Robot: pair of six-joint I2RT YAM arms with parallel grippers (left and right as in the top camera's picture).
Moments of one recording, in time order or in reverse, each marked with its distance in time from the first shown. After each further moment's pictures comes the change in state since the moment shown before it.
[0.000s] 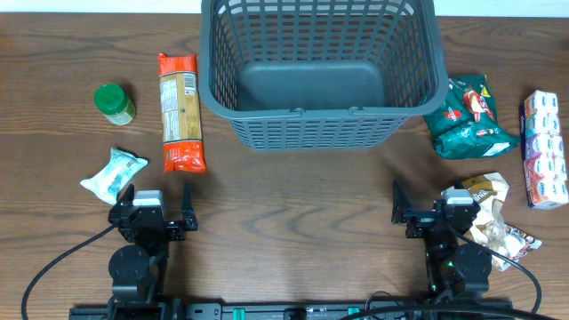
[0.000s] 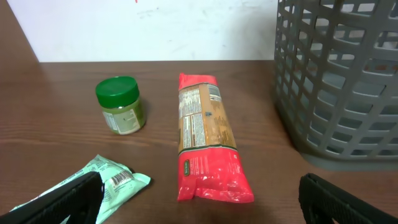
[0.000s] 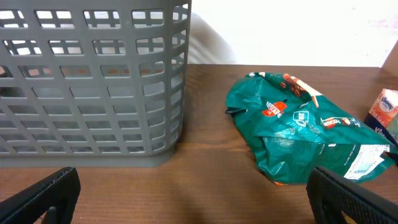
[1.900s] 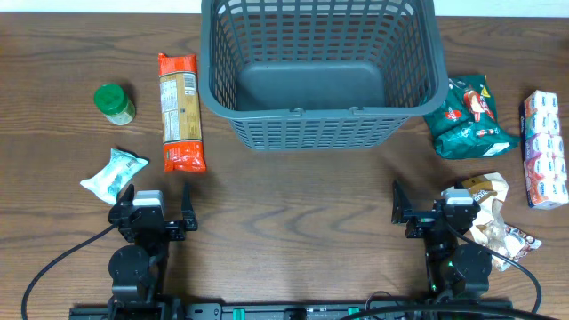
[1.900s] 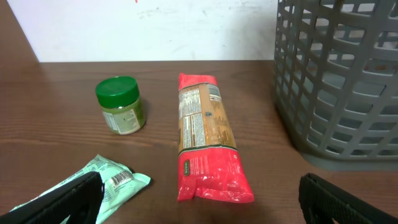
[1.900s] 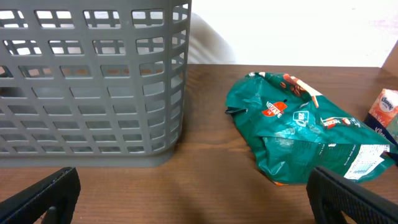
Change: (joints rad) left arm 0.000 0.000 0.000 0.000 0.000 0.000; right arm 0.000 0.000 0.000 0.000 0.000 0.000
